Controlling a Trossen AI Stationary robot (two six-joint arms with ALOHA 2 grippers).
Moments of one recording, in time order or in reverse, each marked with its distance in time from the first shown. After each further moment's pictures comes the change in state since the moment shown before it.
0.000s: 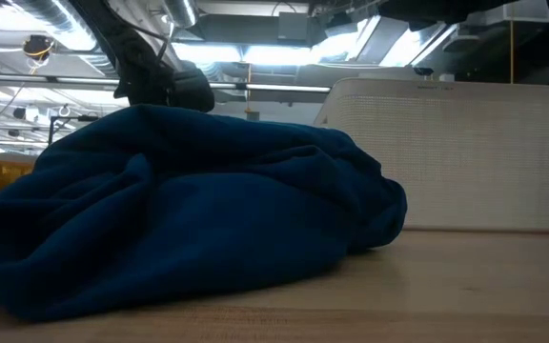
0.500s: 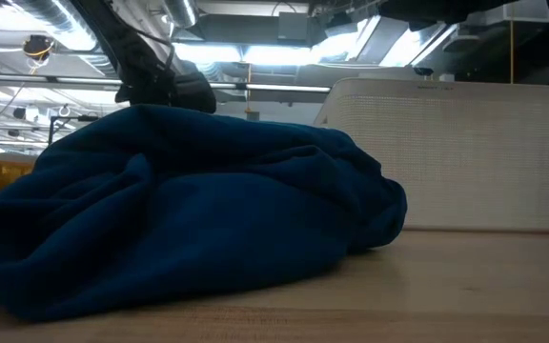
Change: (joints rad) left arm -0.002 0.004 -0.003 0.013 0.053 -0.262; right arm 0.000 0.000 0.000 0.000 0.000 0.000
